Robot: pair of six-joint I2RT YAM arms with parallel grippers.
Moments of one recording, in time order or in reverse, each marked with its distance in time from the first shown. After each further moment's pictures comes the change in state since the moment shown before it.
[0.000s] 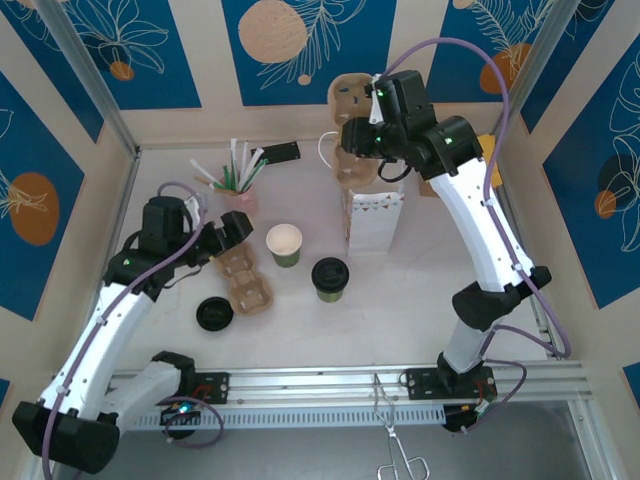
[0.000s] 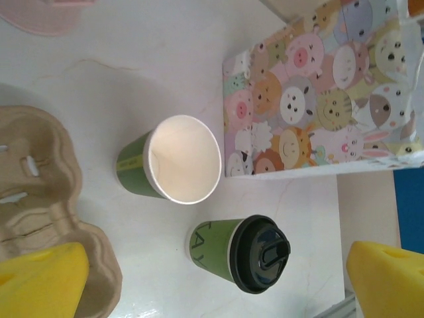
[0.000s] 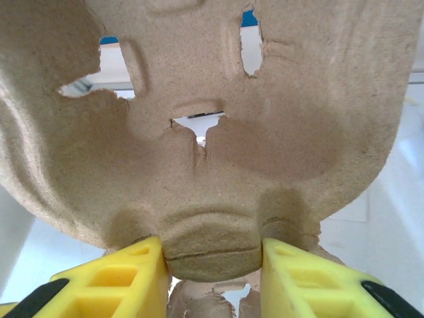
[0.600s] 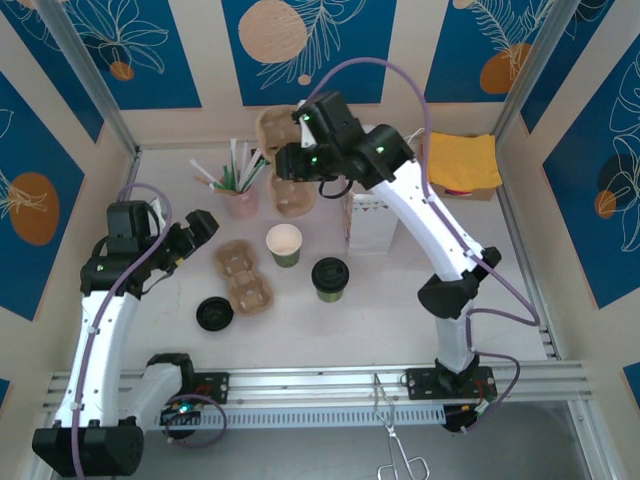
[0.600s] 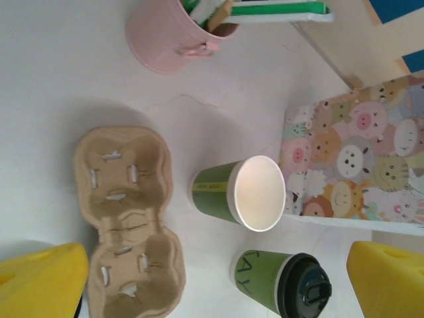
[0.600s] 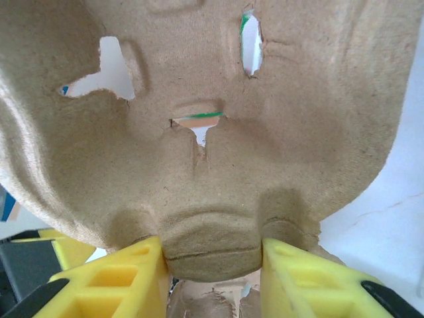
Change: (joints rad) left arm 0.290 -0.050 0.038 -0.178 0.023 0.075; right arm 0.245 0.206 0.194 -0.035 -0.087 0.108
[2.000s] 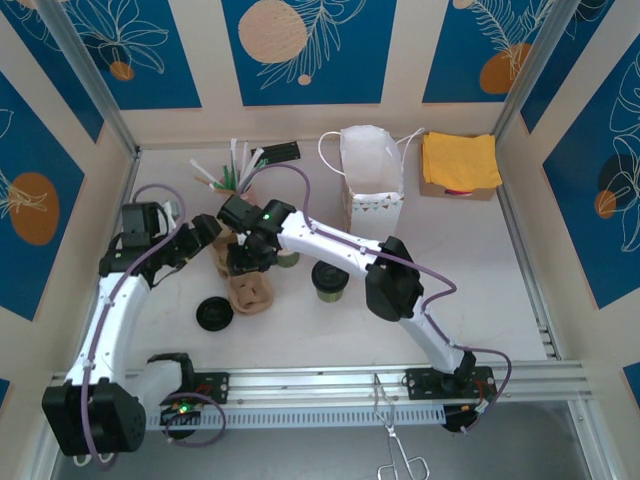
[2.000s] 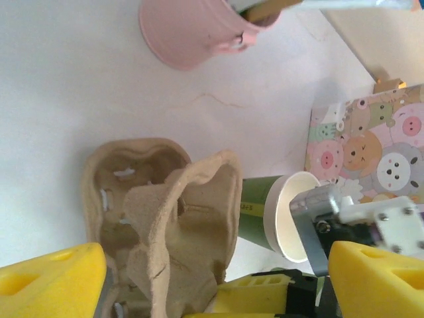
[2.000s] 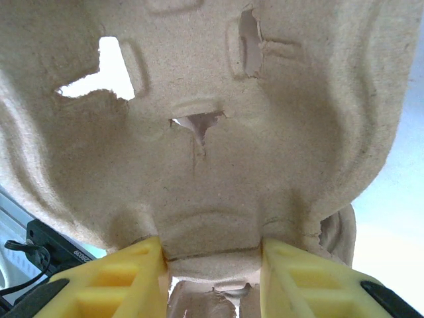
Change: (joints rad) left arm 0.062 0.109 -0.122 0.175 0.030 0.058; right arm 0.257 0.344 -0.309 0.167 -0.174 0.164
